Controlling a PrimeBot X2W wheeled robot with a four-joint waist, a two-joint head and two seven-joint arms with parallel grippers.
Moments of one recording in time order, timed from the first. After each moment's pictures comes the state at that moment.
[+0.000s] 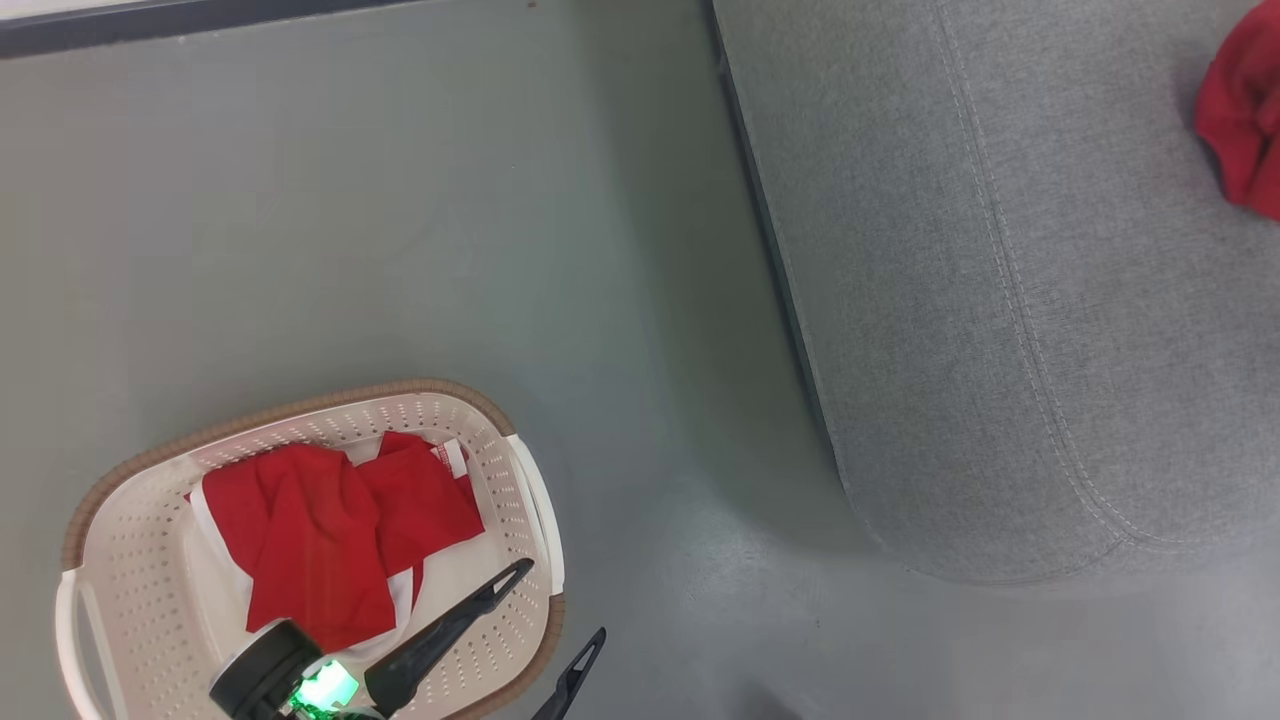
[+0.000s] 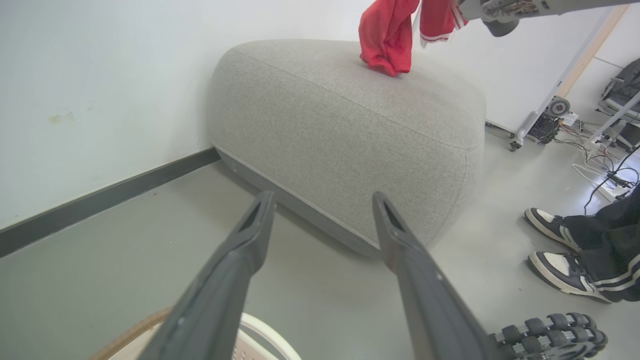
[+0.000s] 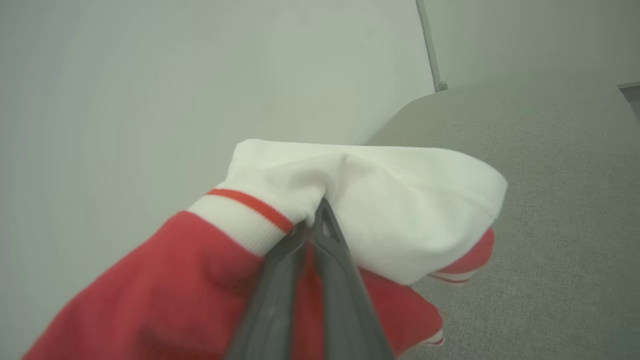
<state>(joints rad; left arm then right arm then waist) -0.10 0.47 -0.55 -0.24 -0.22 -0.13 -0.25 -1.06 -0.39 -0.46 0.88 0.66 0.08 -0.26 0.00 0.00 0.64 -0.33</state>
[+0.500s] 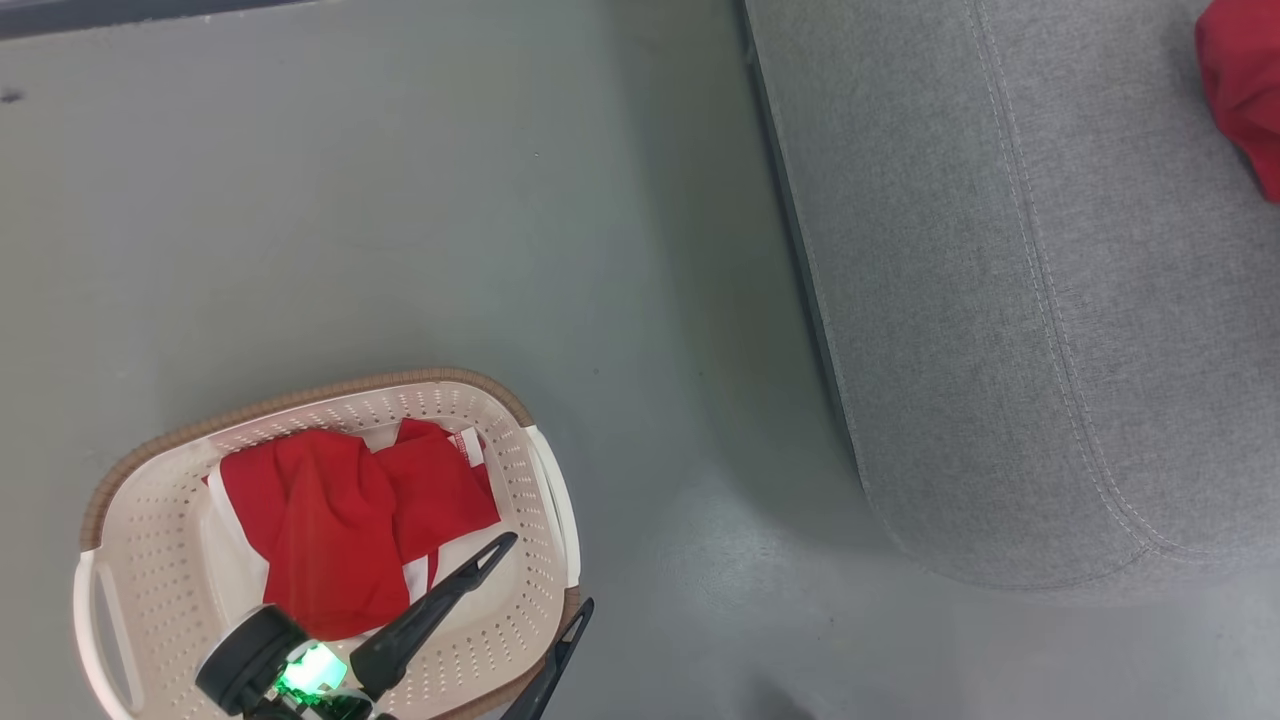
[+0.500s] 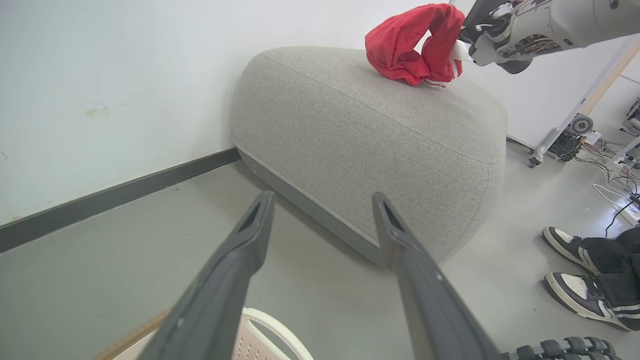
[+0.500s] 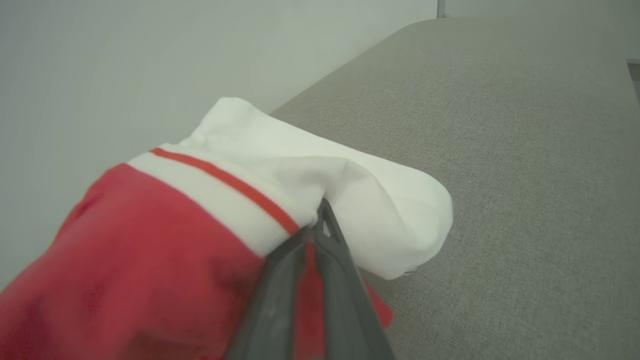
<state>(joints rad) -0.10 0.45 -0.51 -0.24 -0.25 -0.13 -0.25 -1.09 -0.41 -0.34 1.09 0.55 0.05 -0.19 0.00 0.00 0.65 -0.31</state>
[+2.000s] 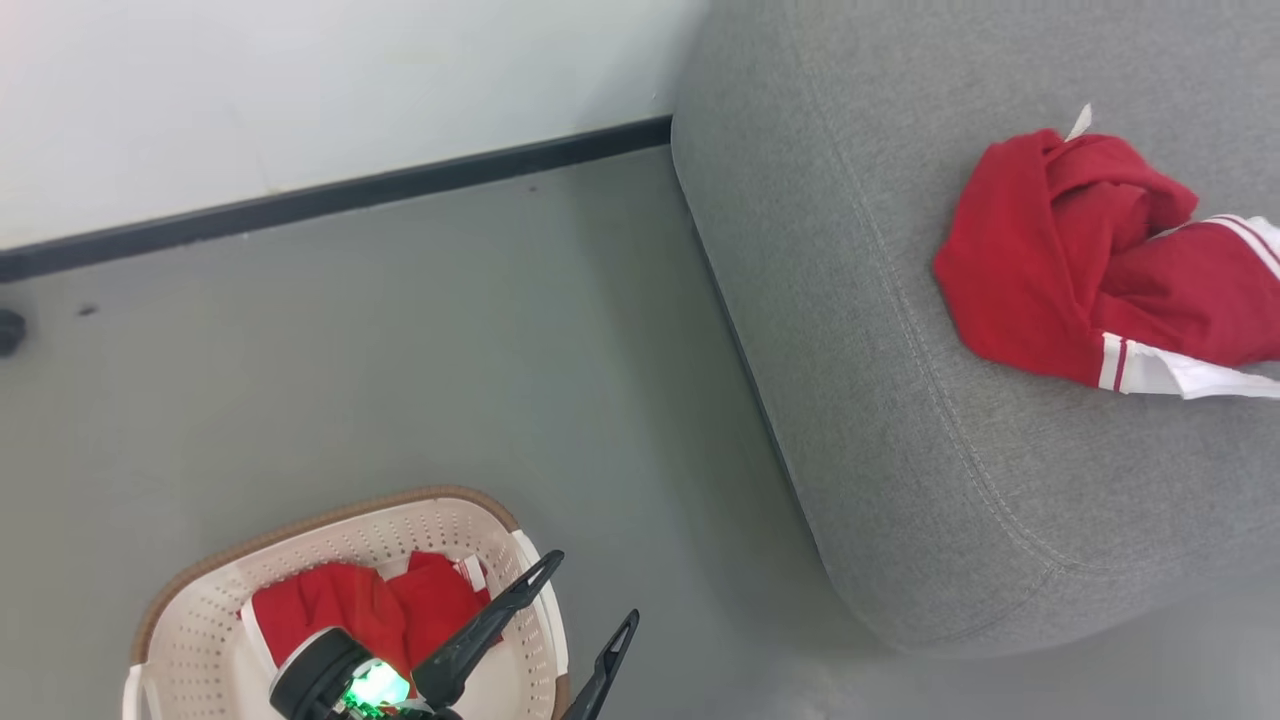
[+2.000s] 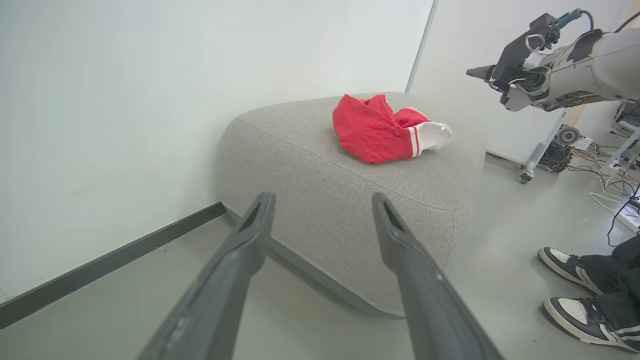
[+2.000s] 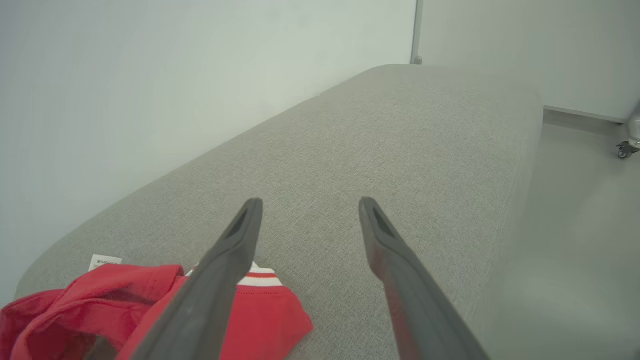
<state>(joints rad) -0.10 0.33 -0.54 -0.14 -0.26 -0.13 -0.25 -0.88 -0.45 -0.27 1.13 0.45 0.10 -0.25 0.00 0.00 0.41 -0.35</state>
